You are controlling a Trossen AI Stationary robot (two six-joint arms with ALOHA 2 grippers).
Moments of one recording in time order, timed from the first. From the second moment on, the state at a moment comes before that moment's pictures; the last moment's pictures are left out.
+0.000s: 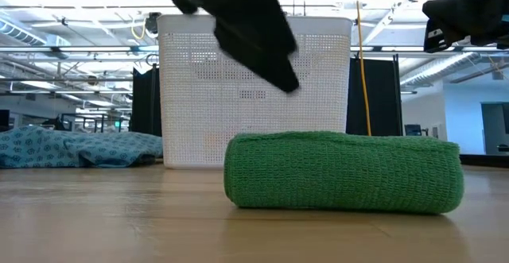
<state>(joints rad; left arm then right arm) -0.46 2.04 1.53 -0.46 -0.11 -0.22 0.37 0.07 0.02 0.19 0.21 -0.14</state>
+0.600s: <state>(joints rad) -0.43 2.14 1.53 -0.43 -0.04 -0.20 0.37 0.07 0.02 0.19 0.26 -0.14</state>
